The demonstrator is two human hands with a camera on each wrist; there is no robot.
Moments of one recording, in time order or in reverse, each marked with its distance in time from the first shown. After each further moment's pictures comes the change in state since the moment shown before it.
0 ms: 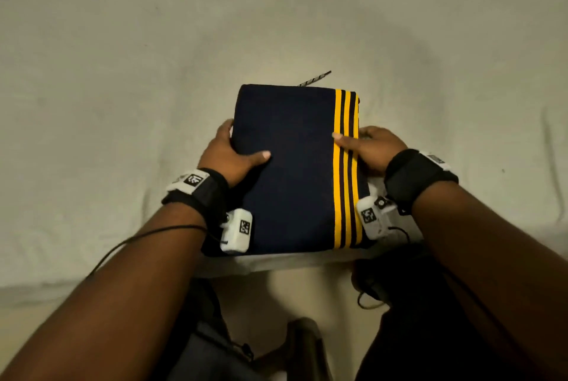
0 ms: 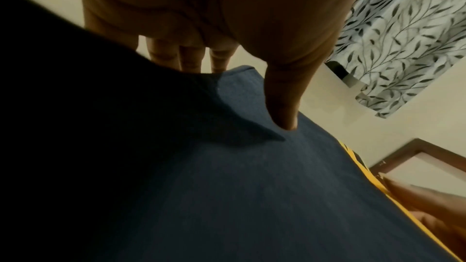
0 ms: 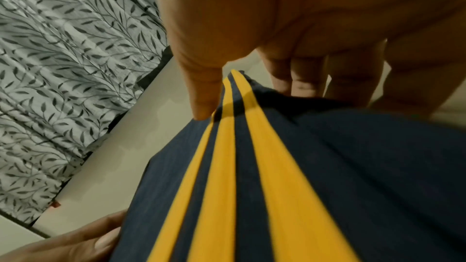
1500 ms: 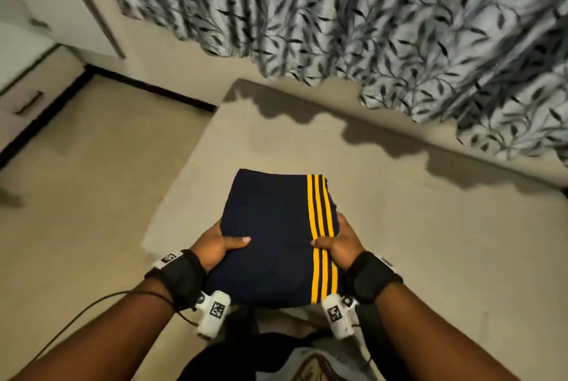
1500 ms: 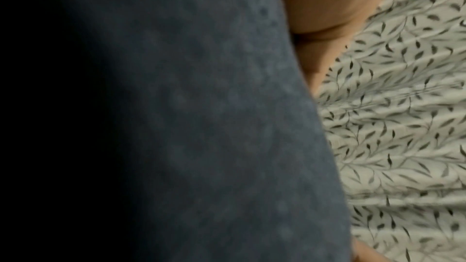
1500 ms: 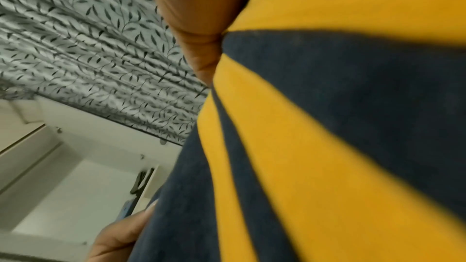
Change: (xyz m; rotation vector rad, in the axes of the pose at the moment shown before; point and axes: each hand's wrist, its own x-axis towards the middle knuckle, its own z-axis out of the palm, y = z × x) left_hand -0.269 0.127 -0.416 -0.915 -0.033 -0.115; right_hand -0.313 -0.388 0.062 0.102 -0.337 -0.213
